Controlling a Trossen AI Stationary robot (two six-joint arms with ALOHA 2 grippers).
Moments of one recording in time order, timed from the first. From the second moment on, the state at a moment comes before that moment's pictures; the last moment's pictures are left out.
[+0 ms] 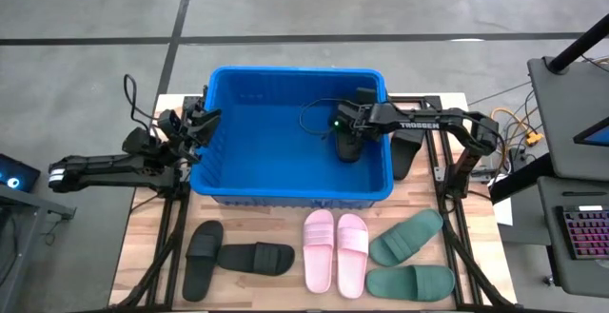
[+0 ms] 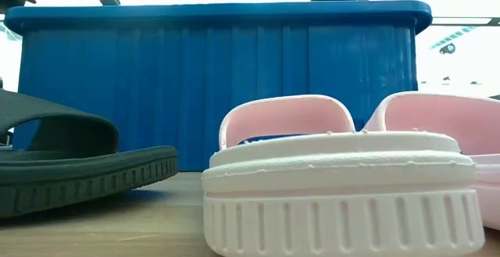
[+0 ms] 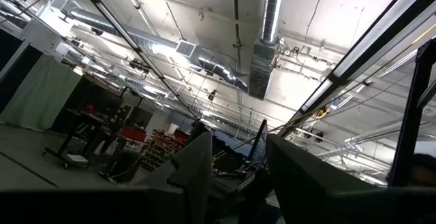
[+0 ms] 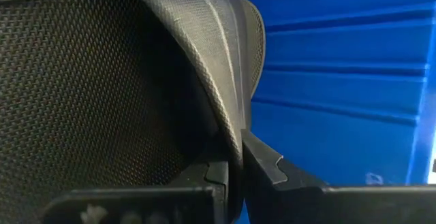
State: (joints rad) left arm 0.13 0.53 0.35 0.72 -0.22 -0.36; right arm -0.34 1.72 1.25 -0.73 0.75 -0.31
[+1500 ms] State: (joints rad) left arm 0.14 0.61 0.36 0.75 -0.24 -0.36; right arm -0.39 1.72 1.08 -0.48 0.79 -0.27
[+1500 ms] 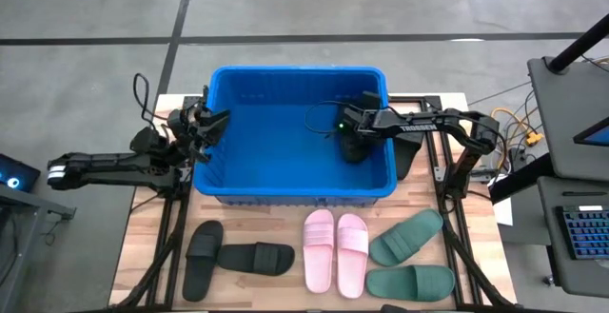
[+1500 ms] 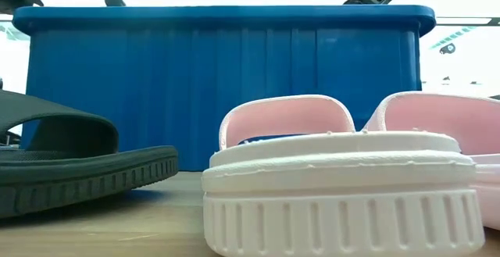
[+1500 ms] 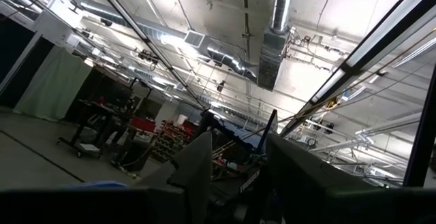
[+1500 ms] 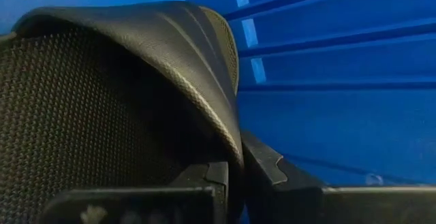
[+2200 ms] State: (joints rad) left arm 0.14 0.63 0.36 0.79 -0.24 -0.36; right arm -0.39 1.72 1.09 -0.54 0.76 -0.25
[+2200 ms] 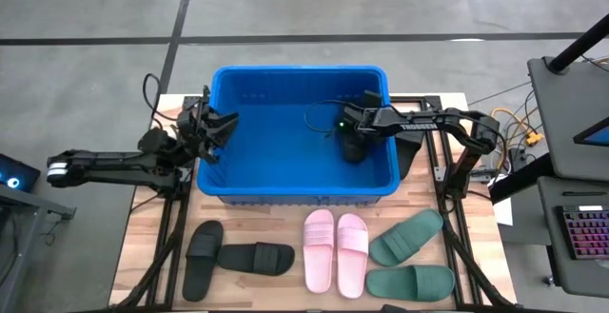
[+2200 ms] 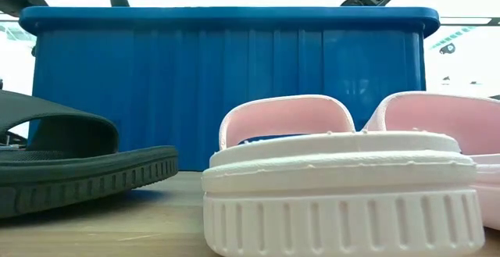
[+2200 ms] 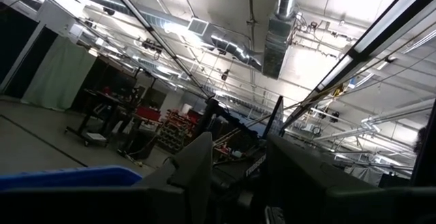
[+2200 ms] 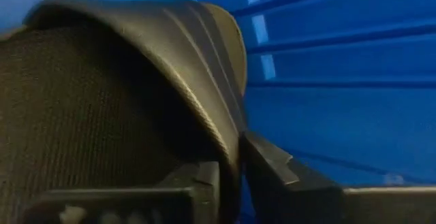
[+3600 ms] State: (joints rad) left arm 0.13 0.65 0.35 0.78 -0.24 -0.36; right arm -0.40 1.72 1.09 -0.67 0.46 -0.22
